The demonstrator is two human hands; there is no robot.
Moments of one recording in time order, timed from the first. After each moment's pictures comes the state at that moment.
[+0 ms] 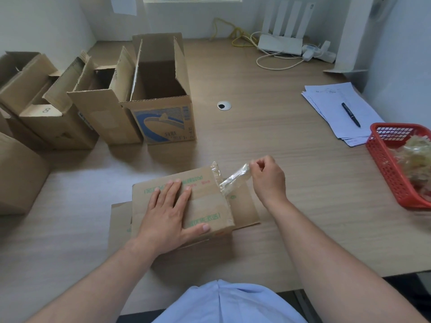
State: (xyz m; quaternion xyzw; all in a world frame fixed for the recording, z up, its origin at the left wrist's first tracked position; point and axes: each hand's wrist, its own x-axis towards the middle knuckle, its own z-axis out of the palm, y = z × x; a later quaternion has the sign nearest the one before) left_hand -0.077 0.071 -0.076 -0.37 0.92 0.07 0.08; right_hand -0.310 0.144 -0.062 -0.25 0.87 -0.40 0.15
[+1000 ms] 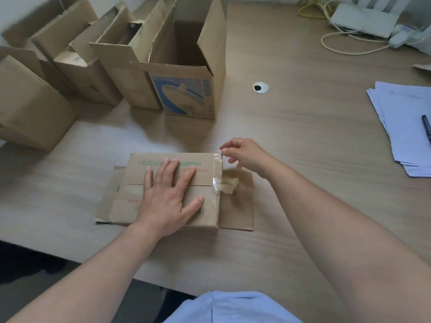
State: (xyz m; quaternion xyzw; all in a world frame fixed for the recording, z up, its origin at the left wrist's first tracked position) left_hand -0.119 0.103 -0.085 -0.53 0.84 0.08 -0.01; right_hand -0.350 0.062 -0.071 -0.44 0.67 -0.28 0.53
